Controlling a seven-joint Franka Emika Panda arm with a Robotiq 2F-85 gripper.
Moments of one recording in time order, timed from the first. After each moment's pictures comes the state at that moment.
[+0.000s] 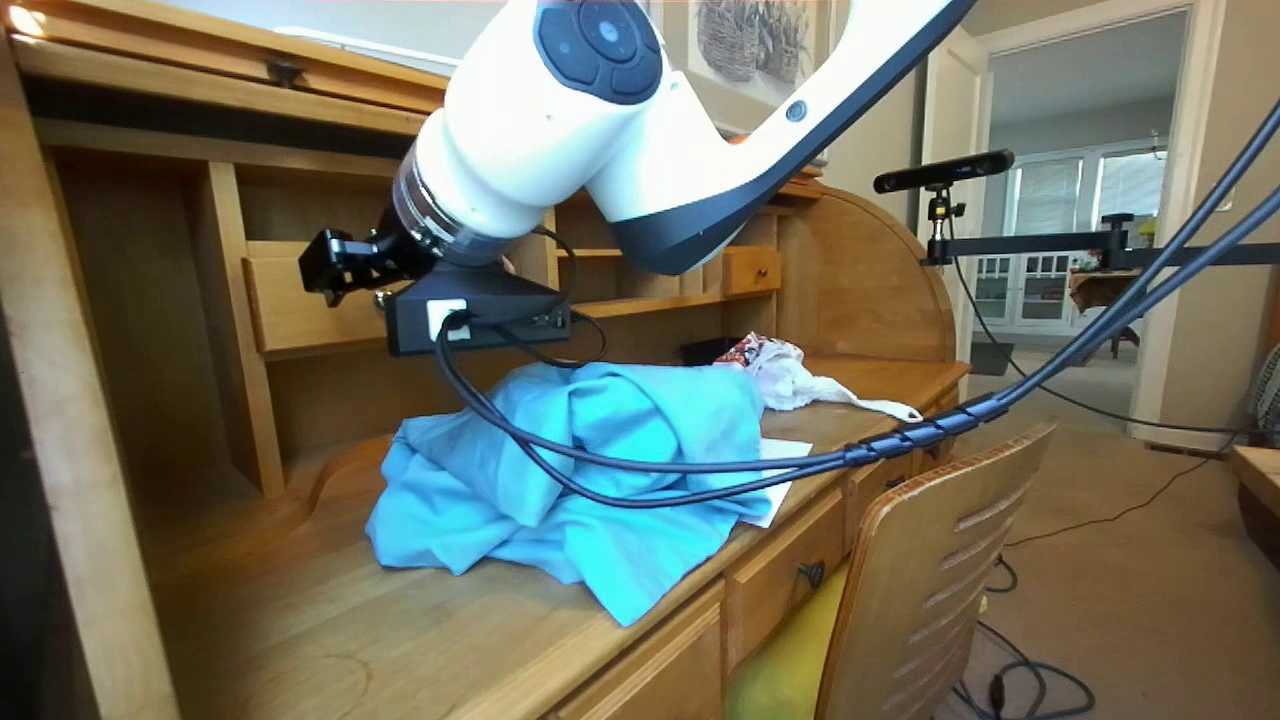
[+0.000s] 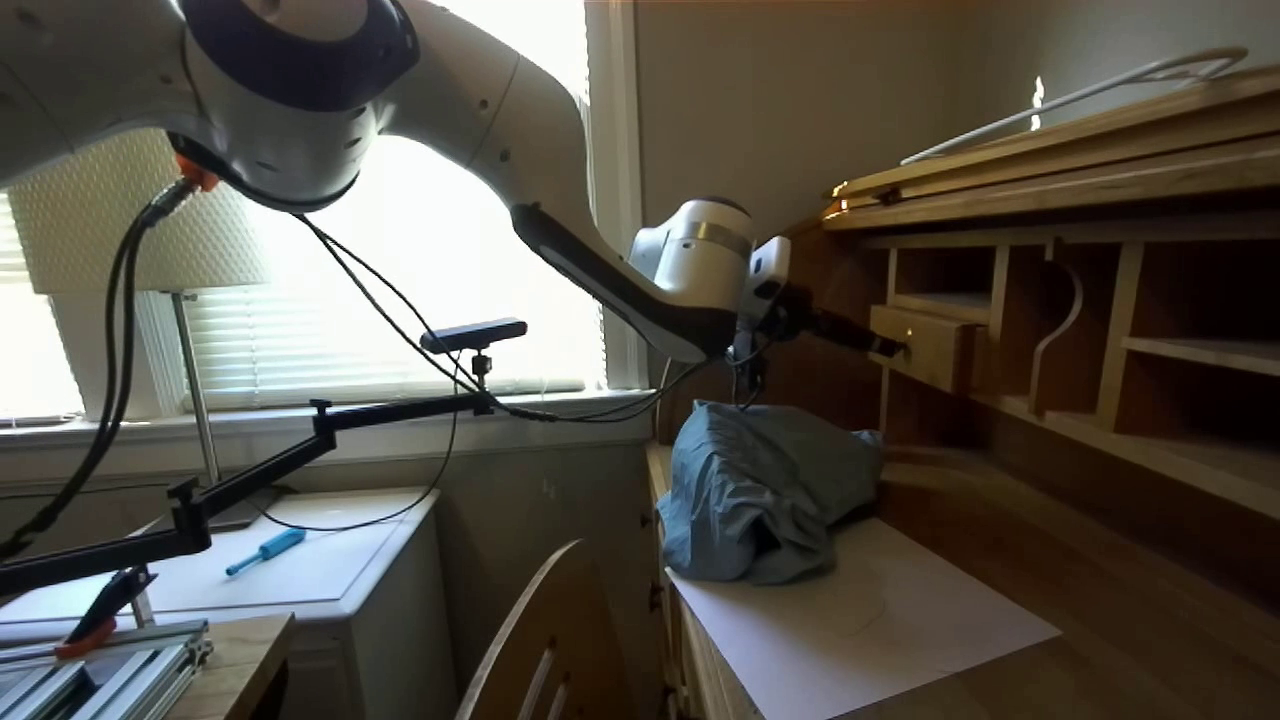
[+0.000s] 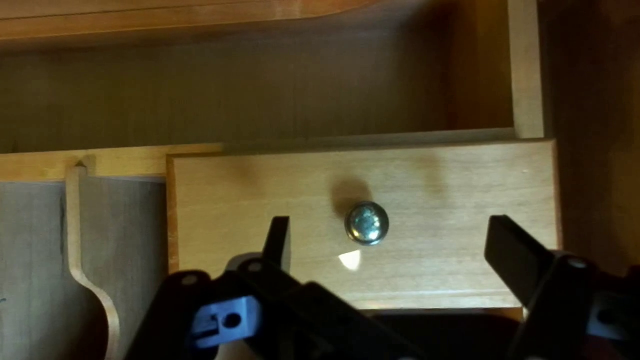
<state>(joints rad) 0.71 0.99 -0.43 -1.14 -1.42 2.72 2.05</state>
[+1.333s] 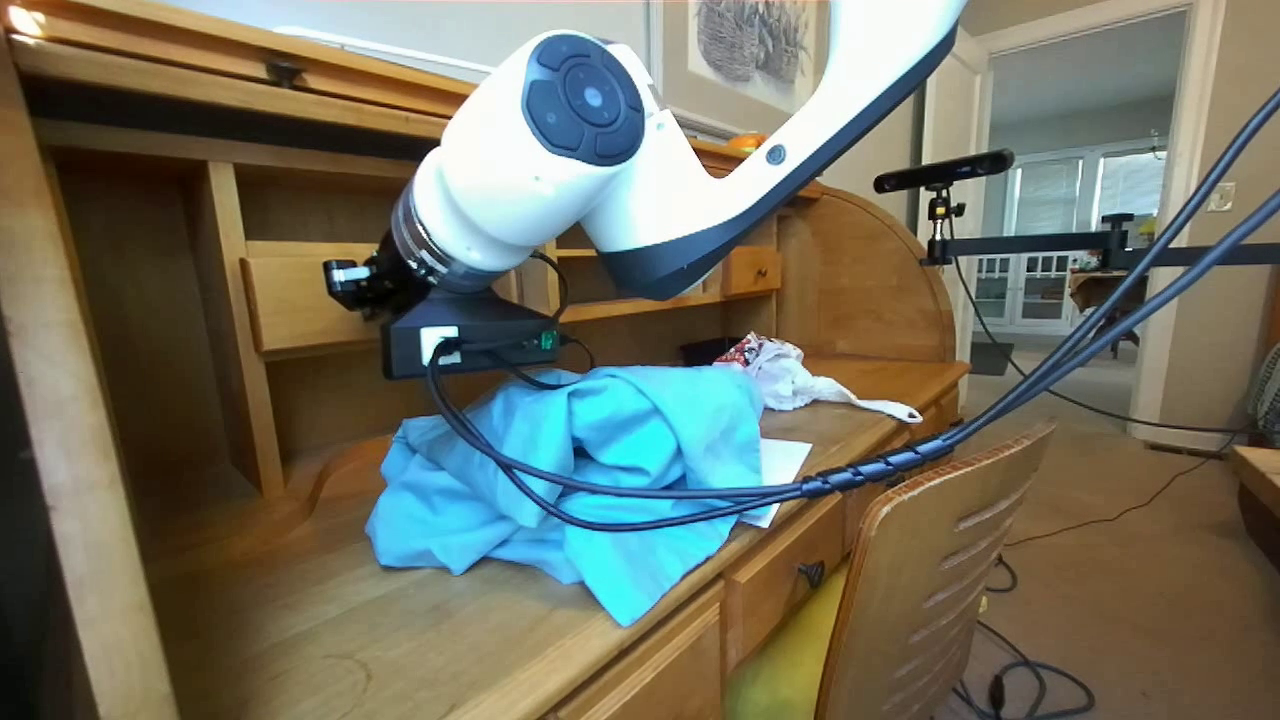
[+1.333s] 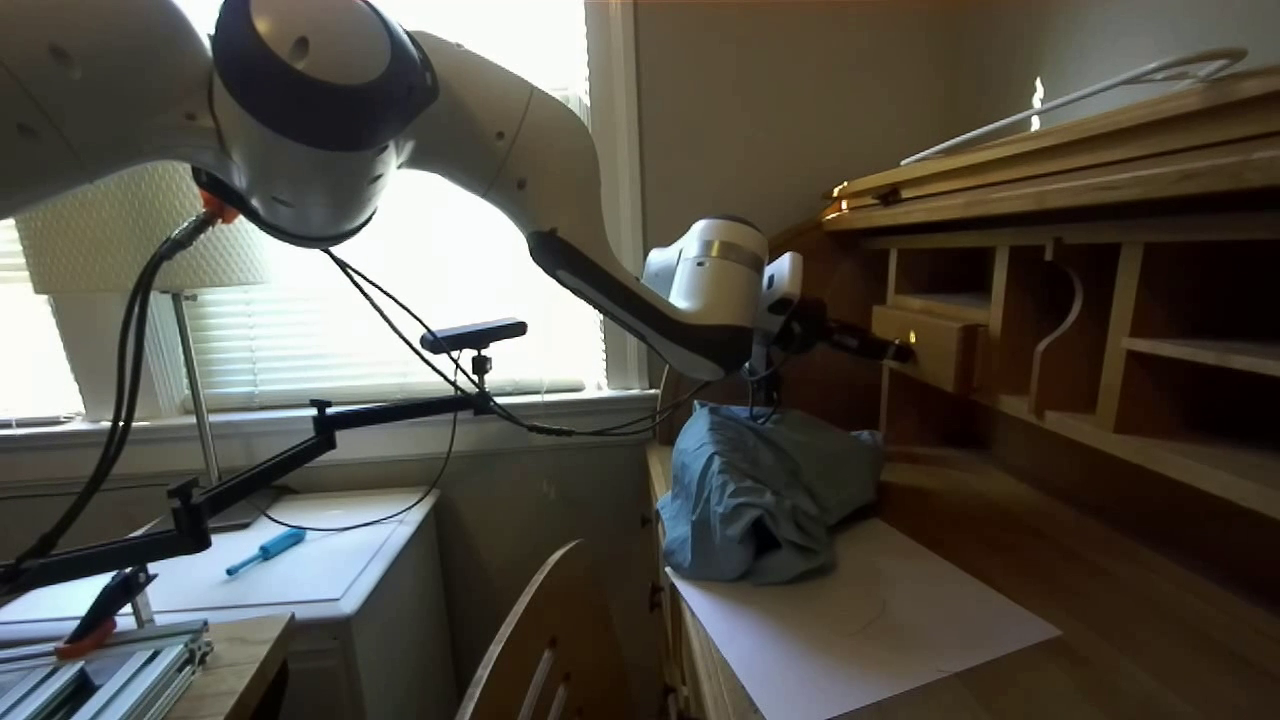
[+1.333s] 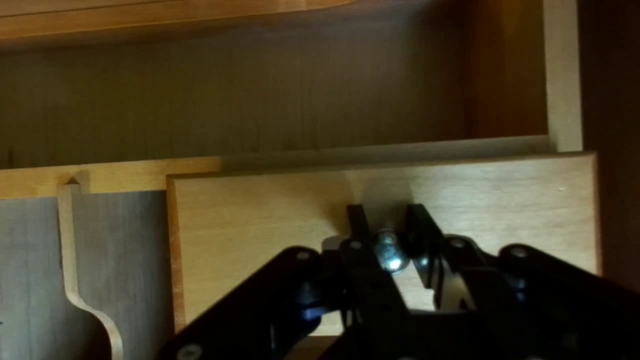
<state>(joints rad) 0.69 1.07 -0.46 -1.05 -1.42 2.71 2.09</state>
